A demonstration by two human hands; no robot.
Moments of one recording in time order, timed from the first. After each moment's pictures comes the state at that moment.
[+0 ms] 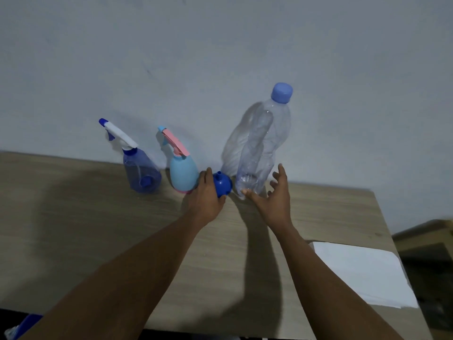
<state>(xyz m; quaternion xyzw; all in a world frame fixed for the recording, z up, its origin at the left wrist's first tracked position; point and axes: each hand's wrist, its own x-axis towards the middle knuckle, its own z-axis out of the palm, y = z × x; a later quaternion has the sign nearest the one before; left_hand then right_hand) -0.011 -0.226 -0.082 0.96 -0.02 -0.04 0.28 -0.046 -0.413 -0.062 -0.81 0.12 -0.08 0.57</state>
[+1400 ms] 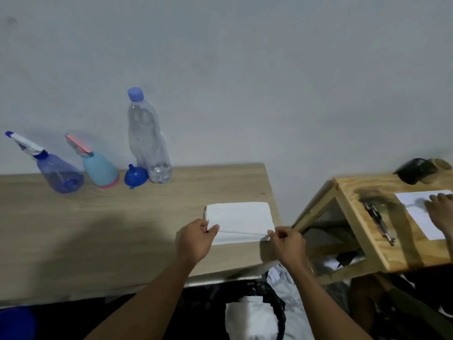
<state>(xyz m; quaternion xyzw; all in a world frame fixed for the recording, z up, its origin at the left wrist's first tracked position) -0.231 -0.445 -0.050 0.92 0.06 -0.11 0.38 -0.304 -0.684 -0.052 -0.84 0.33 -0.04 0.42</state>
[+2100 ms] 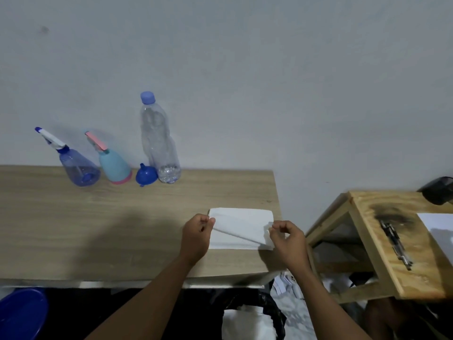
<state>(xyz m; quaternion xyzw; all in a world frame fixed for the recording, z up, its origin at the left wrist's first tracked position) -0.233 -0.462 -0.046 0.82 0.08 -0.02 0.57 -0.285 -0.701 -0.041 -0.80 0.22 -0.09 0.55</state>
